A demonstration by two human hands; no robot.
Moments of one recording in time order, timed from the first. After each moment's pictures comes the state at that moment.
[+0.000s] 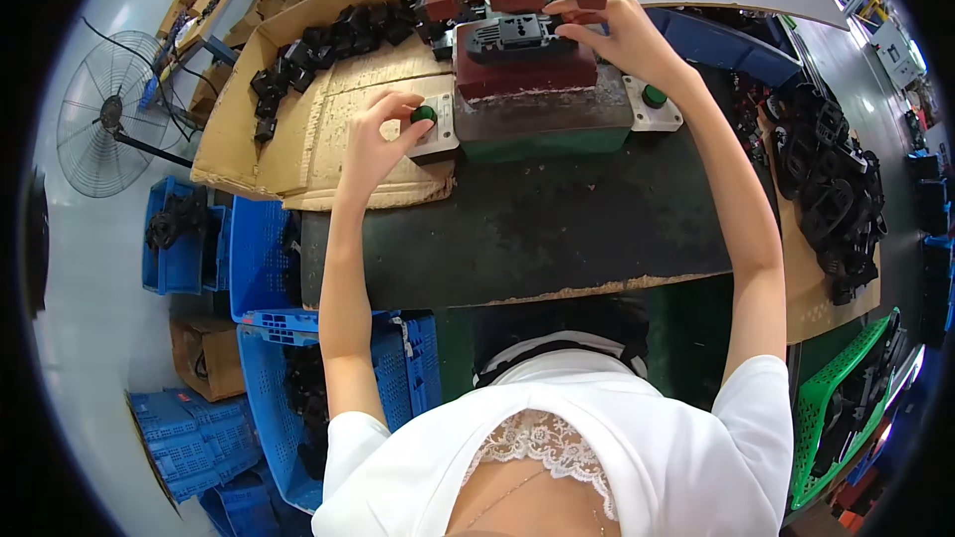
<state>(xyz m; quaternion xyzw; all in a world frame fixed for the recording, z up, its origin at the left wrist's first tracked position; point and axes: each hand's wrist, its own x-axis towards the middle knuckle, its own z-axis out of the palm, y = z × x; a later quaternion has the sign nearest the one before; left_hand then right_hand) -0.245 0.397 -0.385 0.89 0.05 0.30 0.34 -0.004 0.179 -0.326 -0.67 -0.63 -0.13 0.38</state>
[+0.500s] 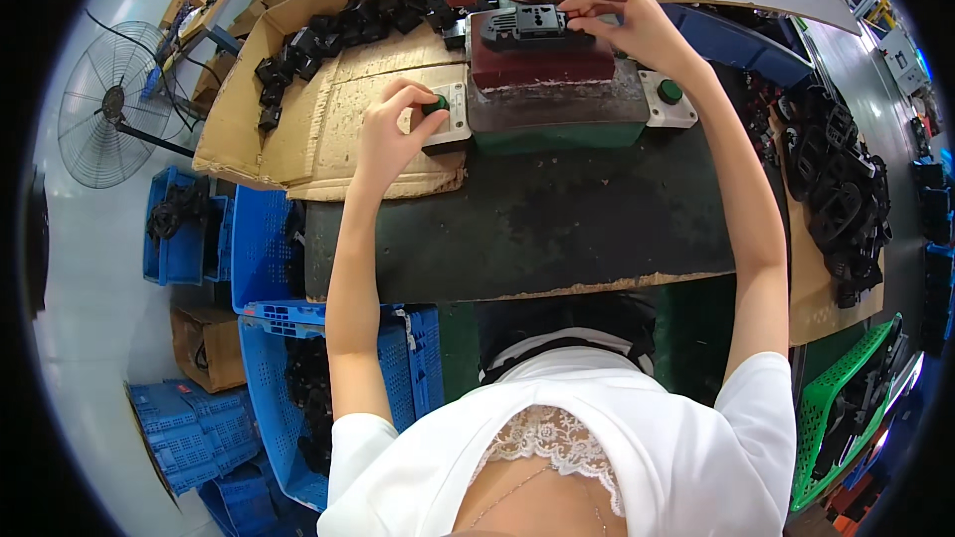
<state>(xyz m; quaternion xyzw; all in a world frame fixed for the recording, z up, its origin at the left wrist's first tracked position) -0.241 0.394 -0.394 0.89 0.01 0.34 0.30 0.008 0.185 -0.338 -0.66 -0.61 -0.03 0.44</state>
